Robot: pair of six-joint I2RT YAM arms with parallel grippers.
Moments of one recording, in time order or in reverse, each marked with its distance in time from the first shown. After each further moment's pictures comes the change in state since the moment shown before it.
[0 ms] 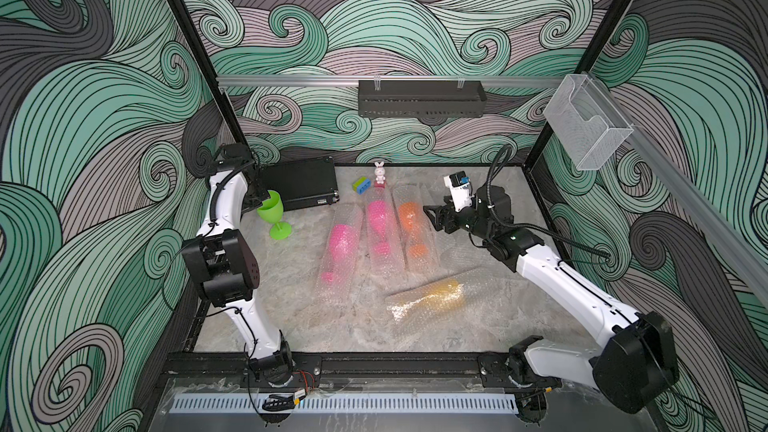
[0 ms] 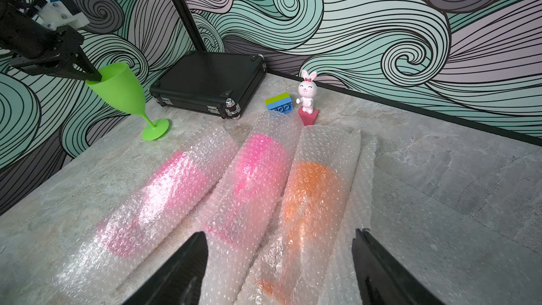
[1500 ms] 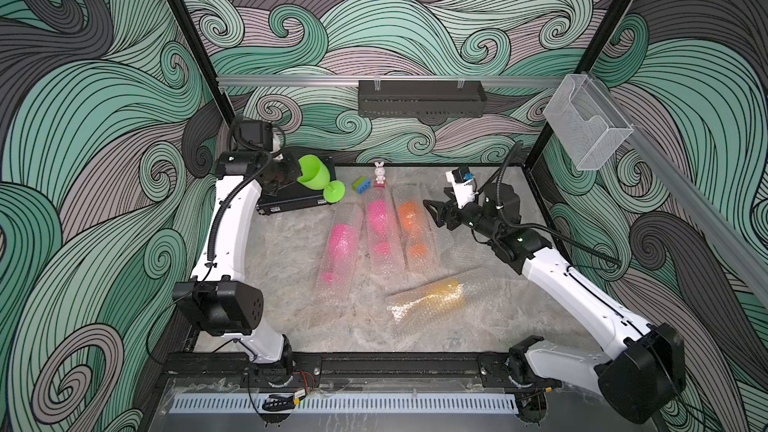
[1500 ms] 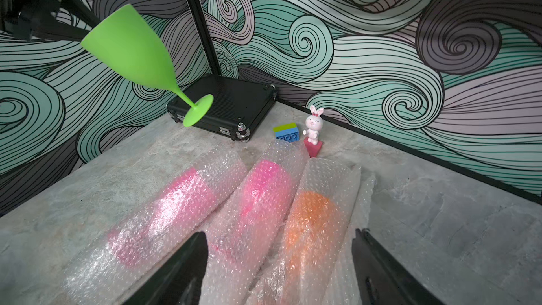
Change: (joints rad) left arm -0.196 -0.262 0.069 -0.003 0.290 -0.059; right arm 0.006 -0.040 0.036 0.014 -0.023 -0.042
